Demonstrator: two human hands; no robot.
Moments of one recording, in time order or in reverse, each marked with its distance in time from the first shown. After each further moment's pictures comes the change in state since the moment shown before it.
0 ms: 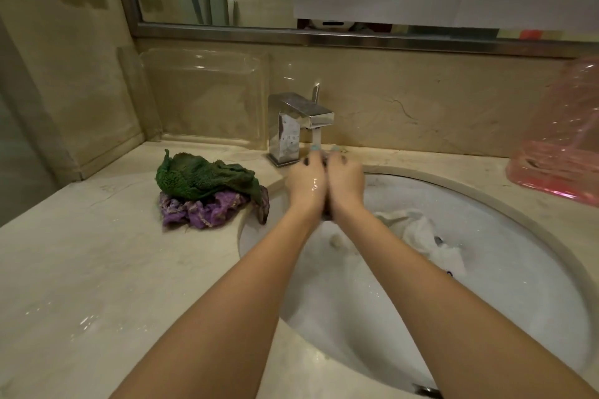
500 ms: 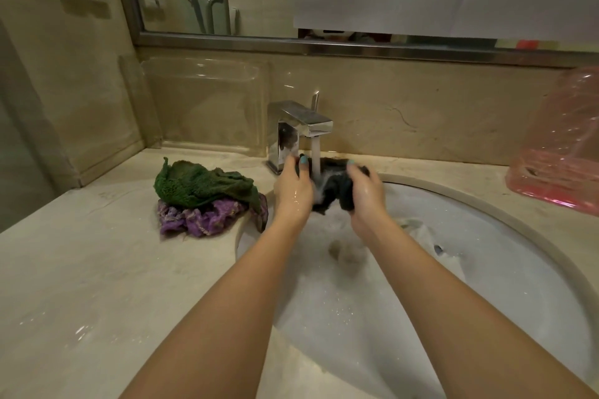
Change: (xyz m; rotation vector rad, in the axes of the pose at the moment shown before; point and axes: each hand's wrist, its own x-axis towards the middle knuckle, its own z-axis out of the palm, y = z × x) left_hand 0.018 -0.011 -0.013 0.182 -0.002 0.242; right_hand 0.016 0.013 -0.029 0.313 -0.015 0.177
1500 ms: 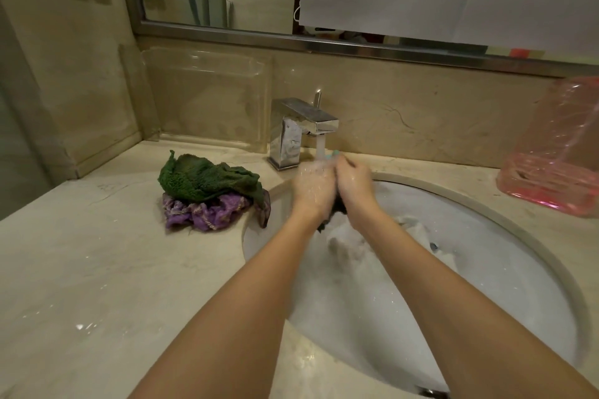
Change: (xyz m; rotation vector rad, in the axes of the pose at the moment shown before) left_hand -0.017 0.020 0.006 0.053 -0.117 -0.095; right_hand -0.013 -0.009 0.021 -0.275 -0.070 -0.144
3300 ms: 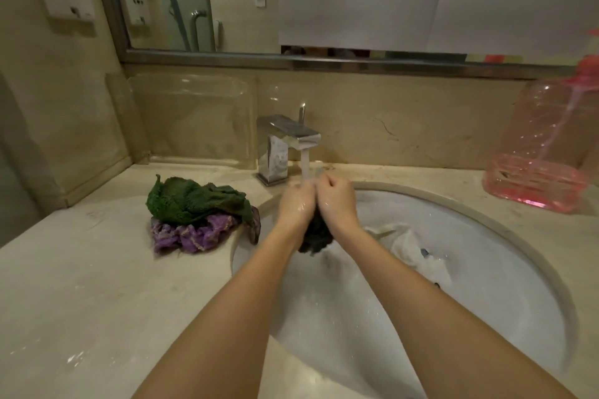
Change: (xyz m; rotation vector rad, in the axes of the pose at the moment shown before) left_hand 0.003 -0.004 -0.003 -0.203 -0.073 -0.226; right_hand 0.001 0.011 -0.001 -0.213 -0.016 -0.191
